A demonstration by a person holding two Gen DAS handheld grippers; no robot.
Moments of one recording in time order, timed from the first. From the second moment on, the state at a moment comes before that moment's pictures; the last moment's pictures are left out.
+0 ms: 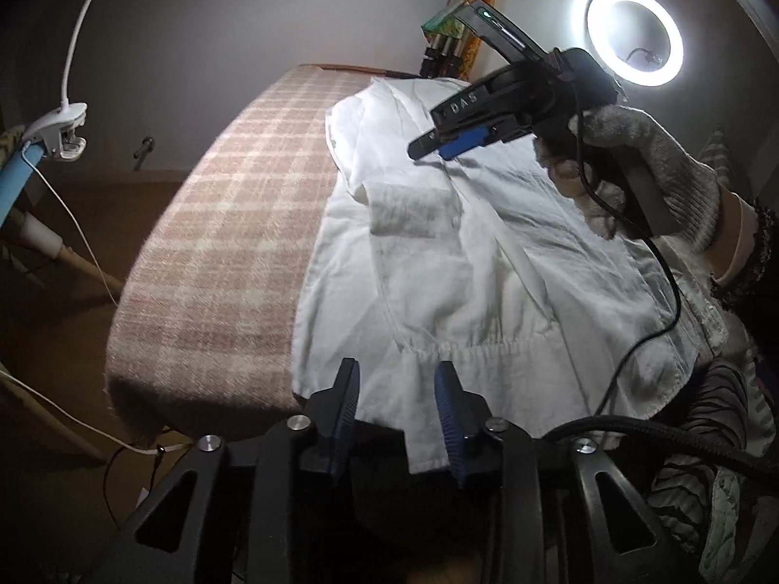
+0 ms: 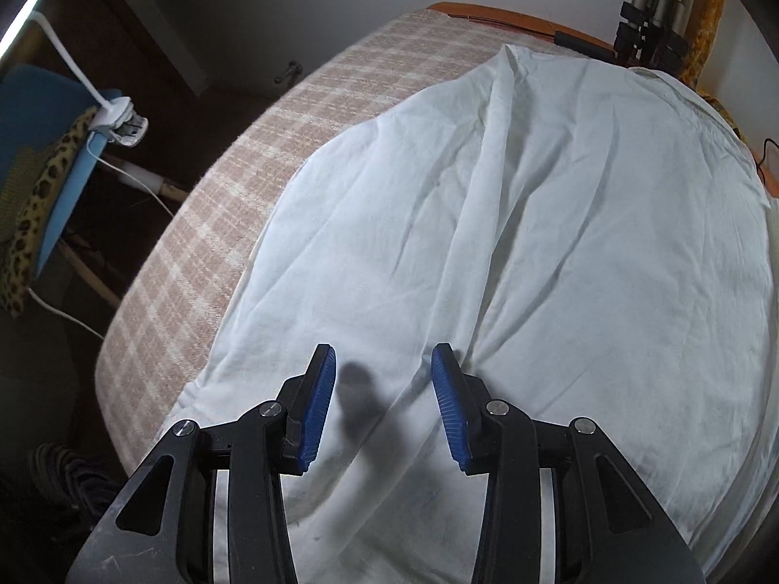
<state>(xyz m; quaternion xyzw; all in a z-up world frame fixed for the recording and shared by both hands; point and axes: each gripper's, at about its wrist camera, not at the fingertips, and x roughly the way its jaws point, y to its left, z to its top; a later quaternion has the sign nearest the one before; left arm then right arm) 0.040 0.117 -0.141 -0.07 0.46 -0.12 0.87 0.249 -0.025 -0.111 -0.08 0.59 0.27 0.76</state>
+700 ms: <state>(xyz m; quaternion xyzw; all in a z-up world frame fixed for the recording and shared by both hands) 0.068 0.161 -0.168 -0.18 0.49 -0.12 0.84 0.281 0.057 -0.104 -0.05 0.61 0.23 0.75</state>
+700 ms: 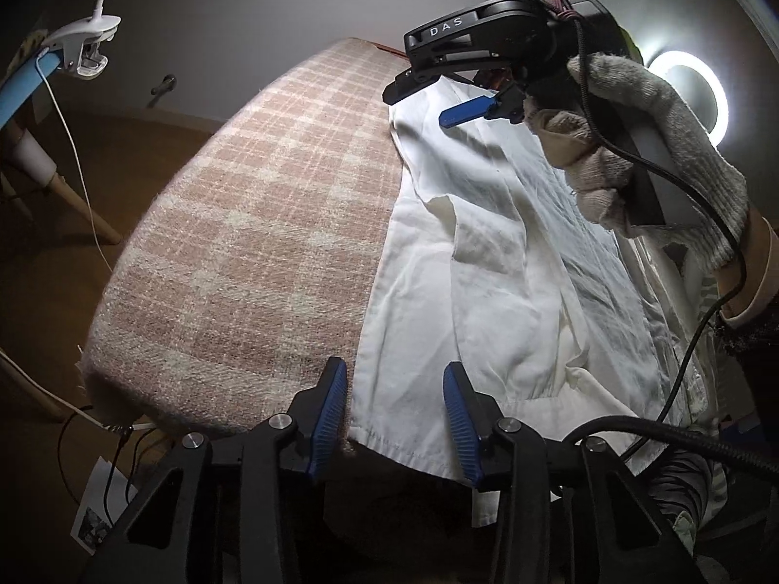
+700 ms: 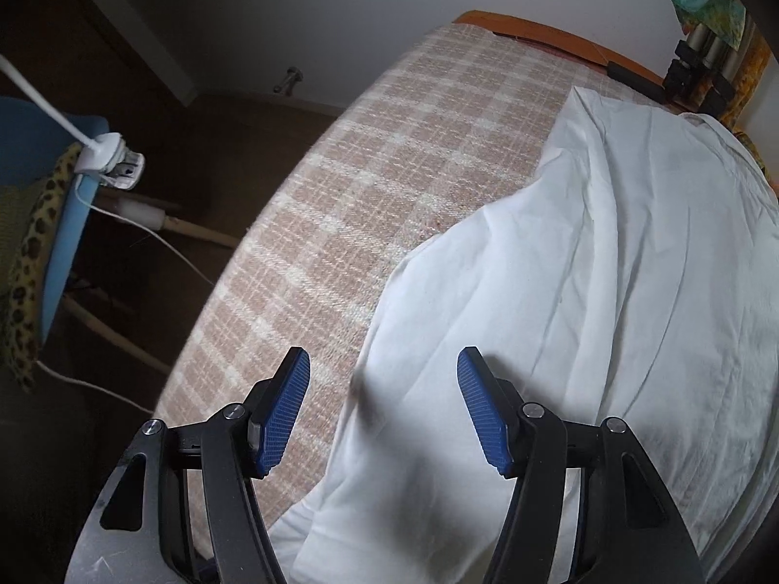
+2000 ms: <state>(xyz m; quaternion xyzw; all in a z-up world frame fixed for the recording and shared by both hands) 0.043 0.036 -0.095 -0.05 0.43 -0.26 0.86 0.282 -0.075 -0.071 0.18 0.53 0.26 0.78</state>
